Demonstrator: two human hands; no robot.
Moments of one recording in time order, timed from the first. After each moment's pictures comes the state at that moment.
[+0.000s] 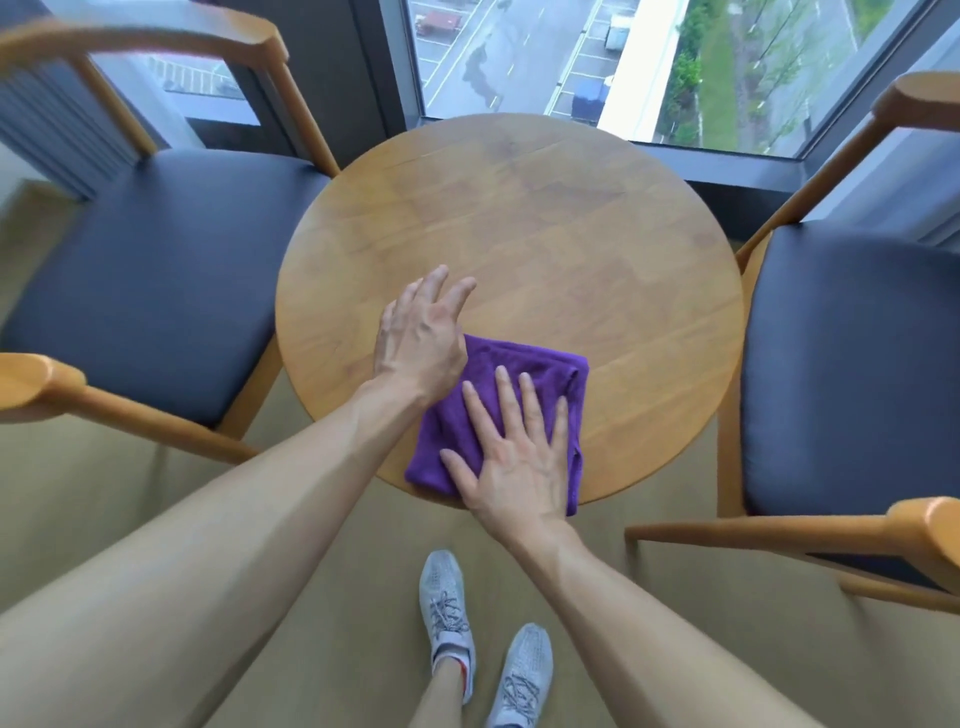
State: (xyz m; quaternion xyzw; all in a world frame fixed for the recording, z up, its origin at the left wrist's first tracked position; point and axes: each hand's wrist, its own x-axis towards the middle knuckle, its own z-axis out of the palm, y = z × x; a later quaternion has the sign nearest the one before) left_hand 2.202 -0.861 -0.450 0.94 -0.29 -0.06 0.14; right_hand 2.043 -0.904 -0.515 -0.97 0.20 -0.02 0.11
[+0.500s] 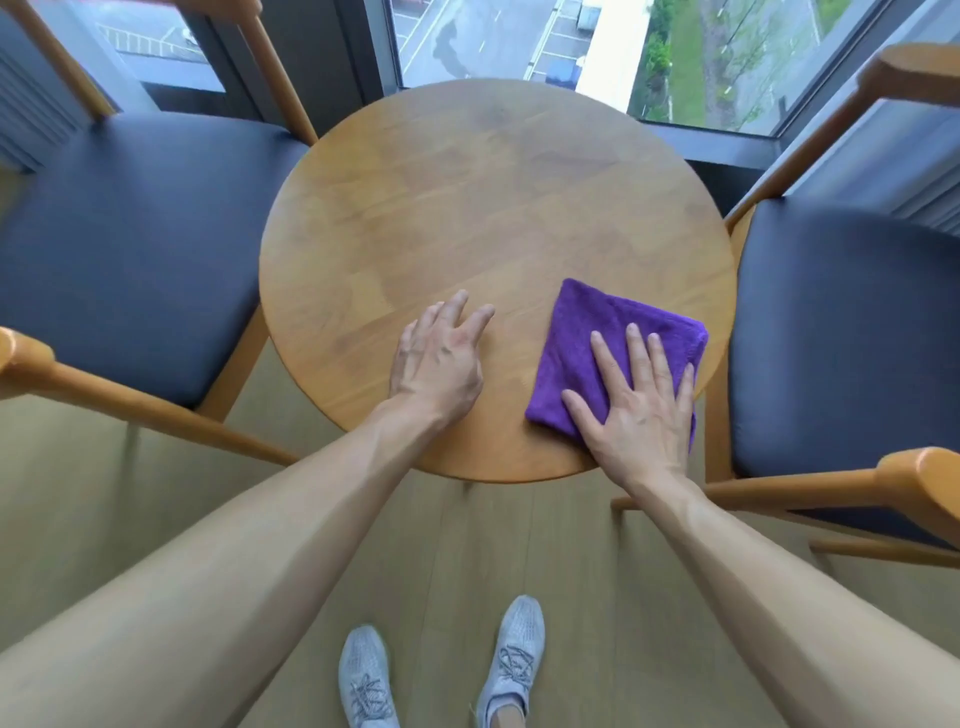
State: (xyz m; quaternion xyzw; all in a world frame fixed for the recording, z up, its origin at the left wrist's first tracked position) left_hand 2.164 -0.846 -0.479 0.93 -0.32 -0.13 0.14; right_hand 1.997 -1.000 -0.513 -0.94 0.33 0.00 0.09
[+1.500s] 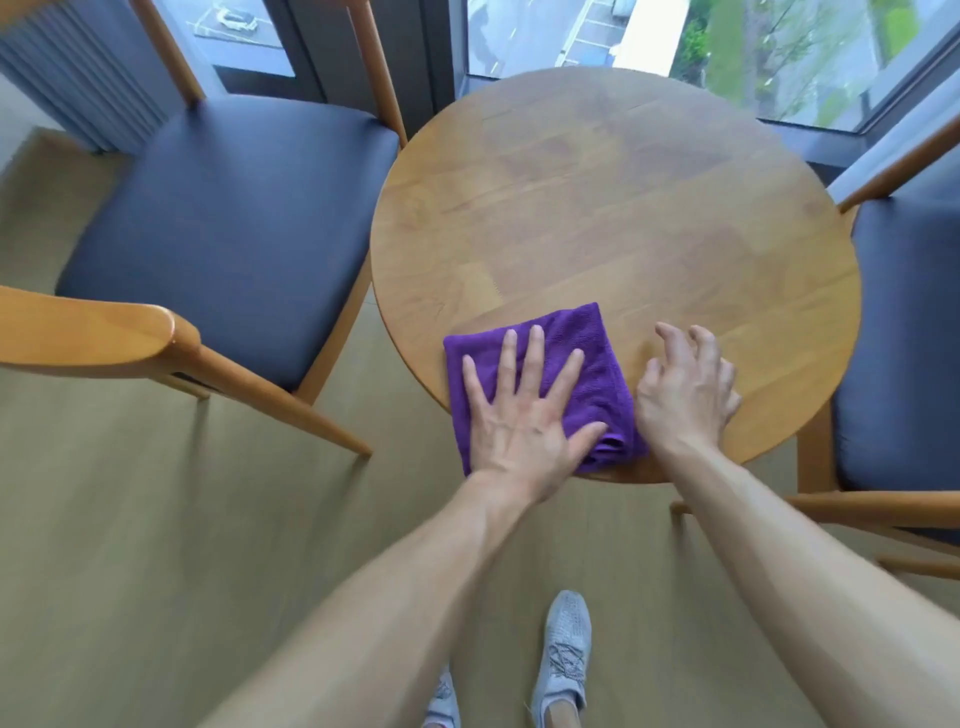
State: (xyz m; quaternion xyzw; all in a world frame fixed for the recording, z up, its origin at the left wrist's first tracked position) left_hand 2.128 -0.774 -0.509 0.93 -0.36 -0.11 0.05; right_hand 2.074 -0.920 -0.484 -0.85 0.48 -0.06 0.21
